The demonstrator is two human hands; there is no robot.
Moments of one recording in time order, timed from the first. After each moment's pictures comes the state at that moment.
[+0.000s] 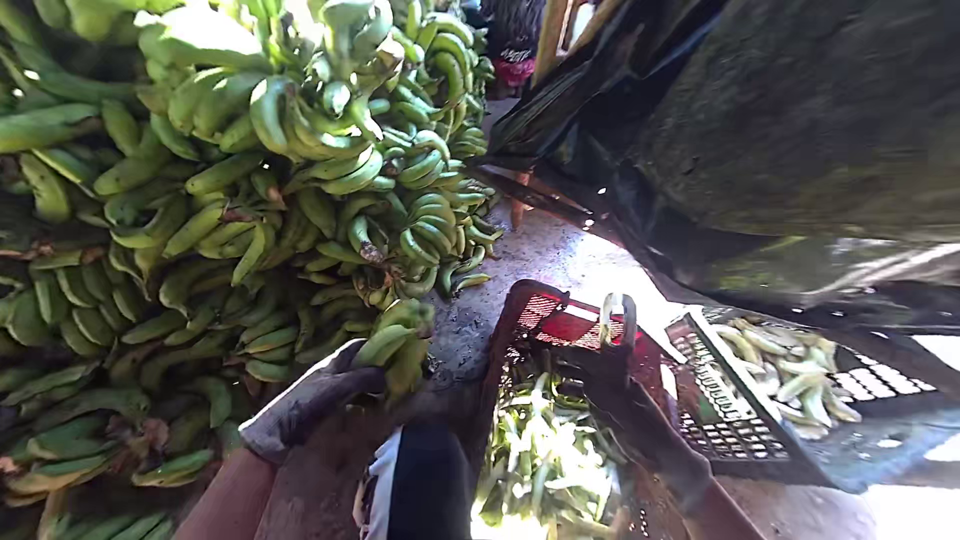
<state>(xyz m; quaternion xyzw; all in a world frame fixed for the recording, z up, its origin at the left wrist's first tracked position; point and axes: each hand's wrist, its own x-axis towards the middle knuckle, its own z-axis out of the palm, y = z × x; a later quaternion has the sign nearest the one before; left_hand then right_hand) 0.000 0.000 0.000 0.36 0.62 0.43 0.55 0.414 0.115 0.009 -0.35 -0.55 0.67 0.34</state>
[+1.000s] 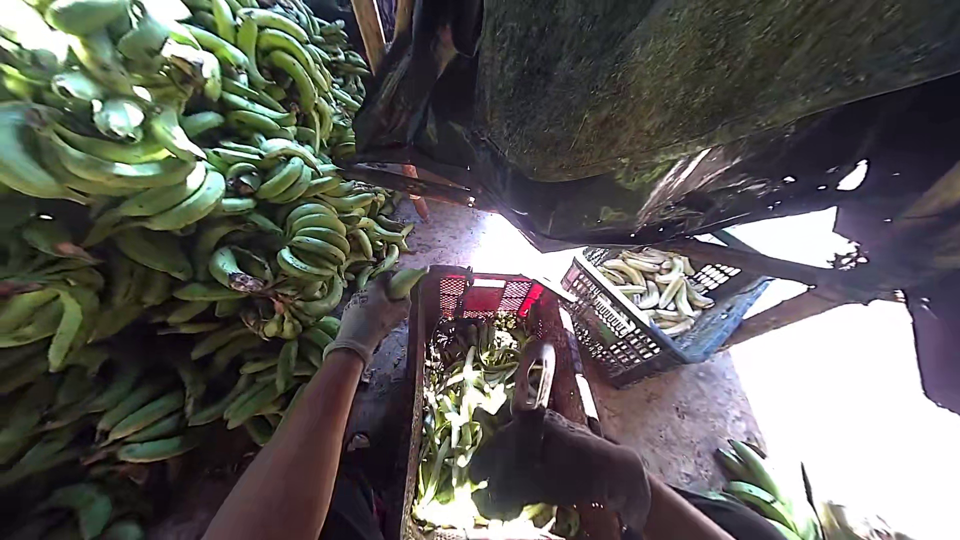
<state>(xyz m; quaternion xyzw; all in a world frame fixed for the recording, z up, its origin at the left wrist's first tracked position) 0.166 0.168 0.022 0.56 0.75 0.20 0.29 0.461 0.039 0.058 -0.37 -0.71 0.59 0.05</state>
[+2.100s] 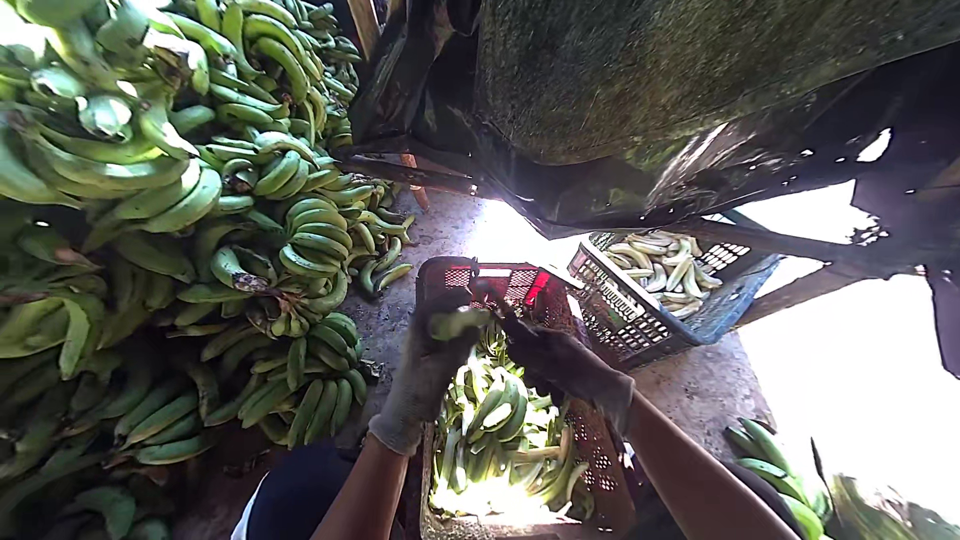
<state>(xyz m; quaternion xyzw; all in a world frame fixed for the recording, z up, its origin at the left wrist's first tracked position) 0.234 0.078 0.028 0.50 0.38 0.61 0.48 0.457 0.093 0.061 -0.58 -0.58 0.55 0.14</state>
